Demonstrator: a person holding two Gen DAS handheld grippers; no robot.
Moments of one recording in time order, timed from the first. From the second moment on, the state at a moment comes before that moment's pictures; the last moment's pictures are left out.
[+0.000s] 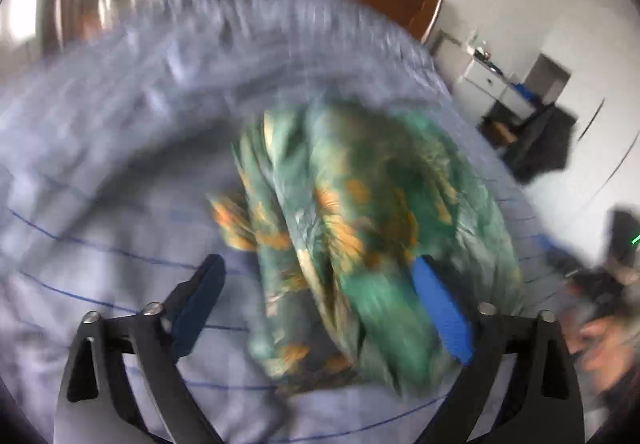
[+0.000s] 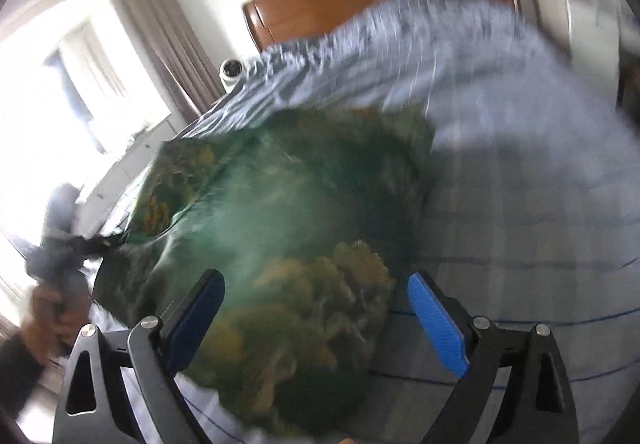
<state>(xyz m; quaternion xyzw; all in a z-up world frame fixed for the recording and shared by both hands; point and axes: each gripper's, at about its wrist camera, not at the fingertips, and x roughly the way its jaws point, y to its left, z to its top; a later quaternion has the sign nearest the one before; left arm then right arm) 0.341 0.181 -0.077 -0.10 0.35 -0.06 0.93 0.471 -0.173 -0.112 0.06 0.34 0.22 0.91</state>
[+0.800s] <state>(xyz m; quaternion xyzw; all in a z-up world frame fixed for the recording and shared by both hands) 0.139 0.066 -0.007 -0.03 0.31 0.10 0.95 0.194 -0.135 -0.029 -0.06 0.25 0.05 0.96</state>
